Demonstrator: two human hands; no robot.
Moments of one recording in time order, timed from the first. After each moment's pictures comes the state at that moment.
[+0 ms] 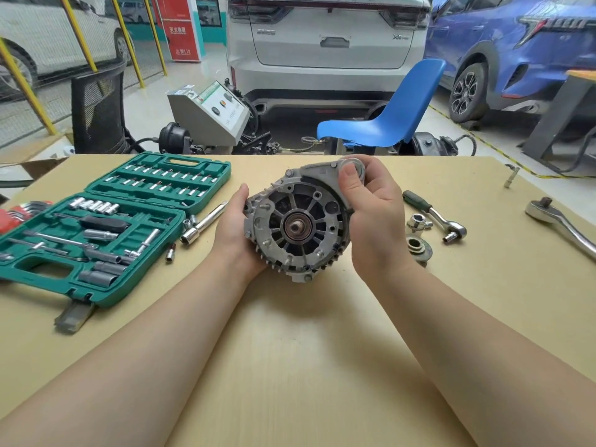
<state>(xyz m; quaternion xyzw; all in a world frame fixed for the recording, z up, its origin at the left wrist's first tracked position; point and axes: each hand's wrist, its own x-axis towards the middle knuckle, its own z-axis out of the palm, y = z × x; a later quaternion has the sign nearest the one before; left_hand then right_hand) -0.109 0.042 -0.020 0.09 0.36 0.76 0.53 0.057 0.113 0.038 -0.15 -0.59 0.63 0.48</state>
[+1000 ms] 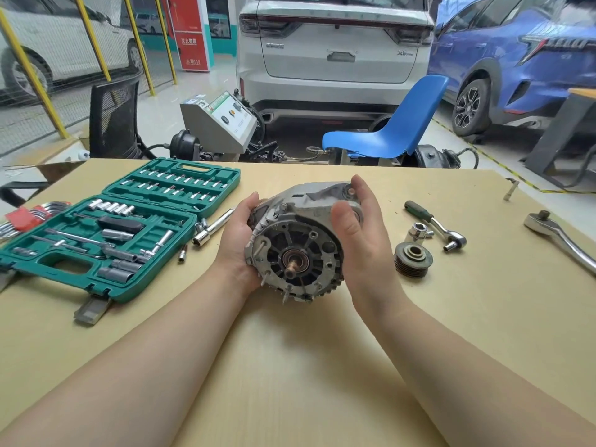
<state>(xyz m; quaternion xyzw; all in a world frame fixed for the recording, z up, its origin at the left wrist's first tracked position) -0.102 0.020 -0.017 0.11 0.39 0.77 0.50 0.073 0.077 0.019 -0.19 -0.67 0.58 0.43</state>
